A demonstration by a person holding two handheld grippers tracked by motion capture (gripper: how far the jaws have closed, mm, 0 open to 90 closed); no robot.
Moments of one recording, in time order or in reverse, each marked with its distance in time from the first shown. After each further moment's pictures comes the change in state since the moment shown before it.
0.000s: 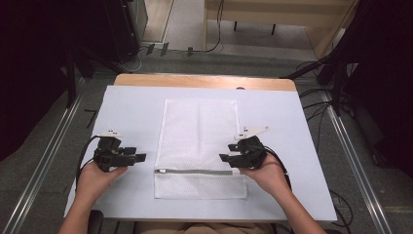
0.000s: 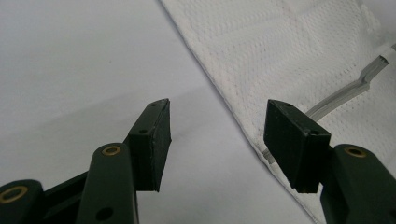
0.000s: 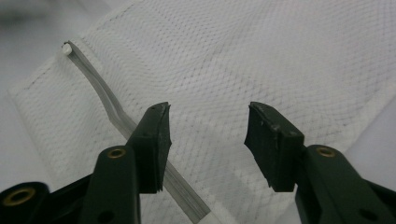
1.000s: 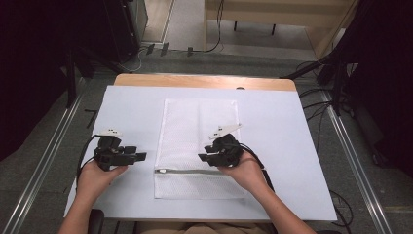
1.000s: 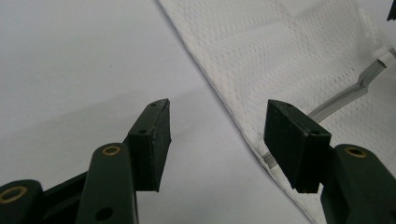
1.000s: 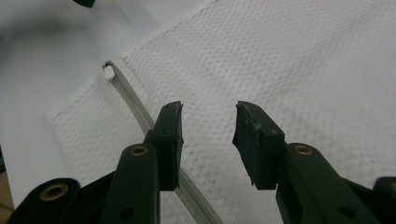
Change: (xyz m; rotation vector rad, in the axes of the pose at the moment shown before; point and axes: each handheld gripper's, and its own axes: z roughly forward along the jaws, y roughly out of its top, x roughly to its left) left arm 0.002 0.002 0.001 -0.008 -0.009 -0.003; right arm 0.037 0.031 0.038 0.021 0.084 -0.054
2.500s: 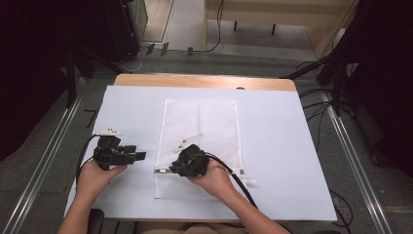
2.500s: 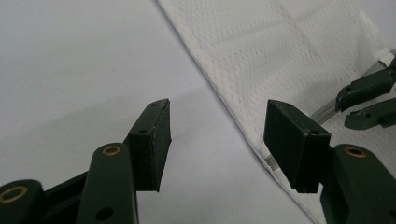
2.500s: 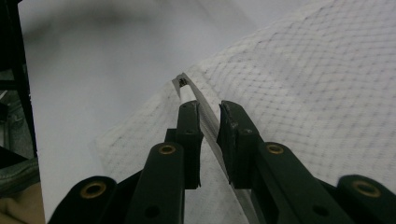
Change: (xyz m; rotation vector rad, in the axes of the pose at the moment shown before) left arm 0.002 0.001 0.000 -0.012 0.001 0.011; right arm 0.055 0.015 0.070 0.054 0.148 -0.063
